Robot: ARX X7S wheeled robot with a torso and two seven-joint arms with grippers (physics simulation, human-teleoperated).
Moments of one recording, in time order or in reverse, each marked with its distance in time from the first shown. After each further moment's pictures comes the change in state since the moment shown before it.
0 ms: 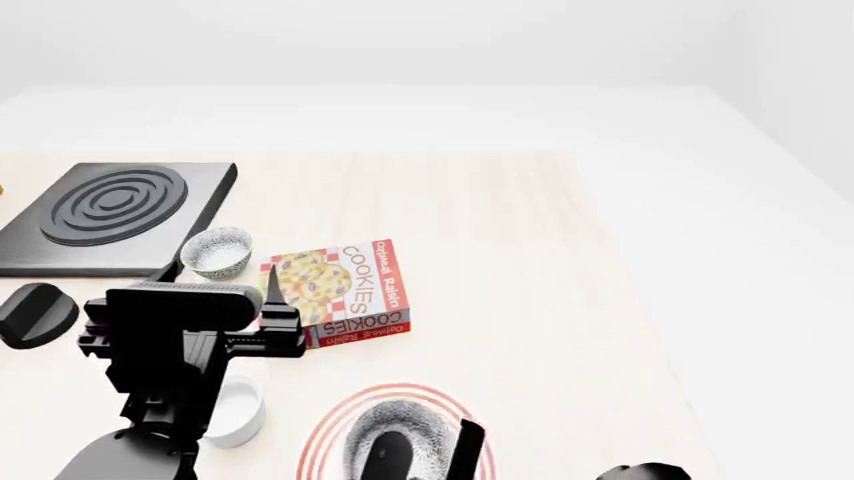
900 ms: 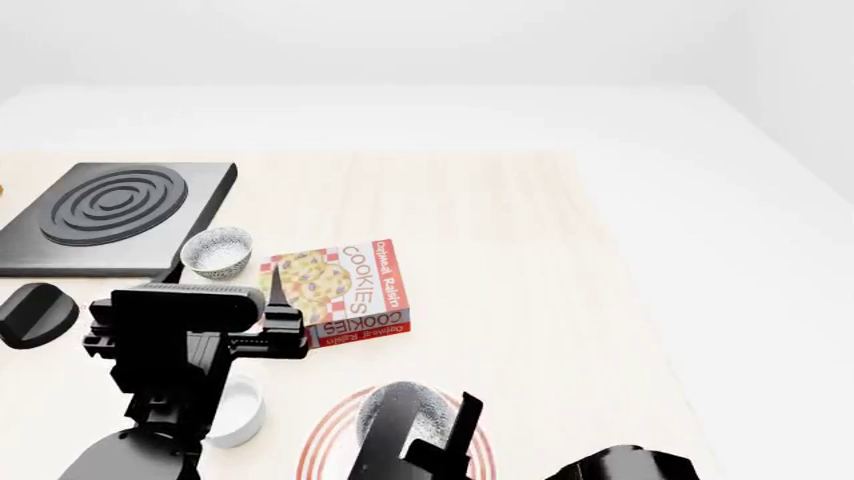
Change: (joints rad) left arm 0.001 -0.006 0.013 -0.016 -0.009 0.018 -0.006; right arm 0.001 0.055 -0.098 0.152 -0.349 -0.182 -0.339
